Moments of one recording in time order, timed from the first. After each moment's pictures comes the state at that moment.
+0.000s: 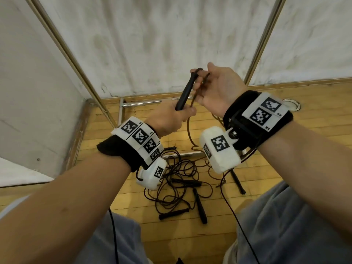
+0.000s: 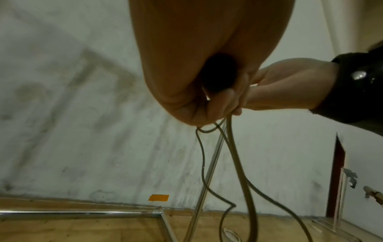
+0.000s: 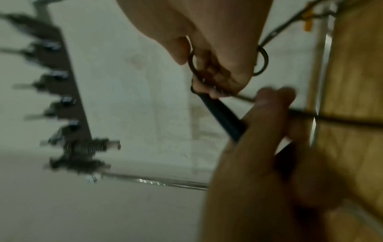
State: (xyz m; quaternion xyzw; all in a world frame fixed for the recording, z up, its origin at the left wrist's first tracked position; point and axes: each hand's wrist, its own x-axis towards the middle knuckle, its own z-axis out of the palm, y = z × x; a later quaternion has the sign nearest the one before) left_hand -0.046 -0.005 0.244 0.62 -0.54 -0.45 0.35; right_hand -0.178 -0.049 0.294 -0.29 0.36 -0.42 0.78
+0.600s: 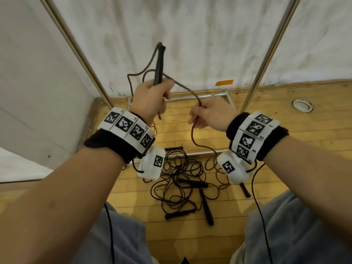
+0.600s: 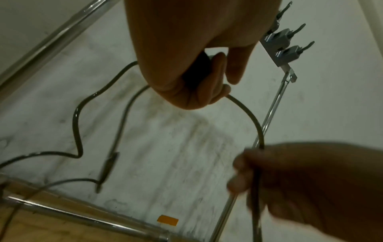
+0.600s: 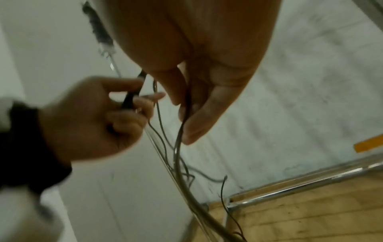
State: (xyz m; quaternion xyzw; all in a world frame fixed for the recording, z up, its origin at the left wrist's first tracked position) left_hand -0.002 -0.013 0.261 0.60 -0.40 -0.42 0.55; right_hand -0.171 -0.040 0.247 -0.68 0.49 -0.20 0.51
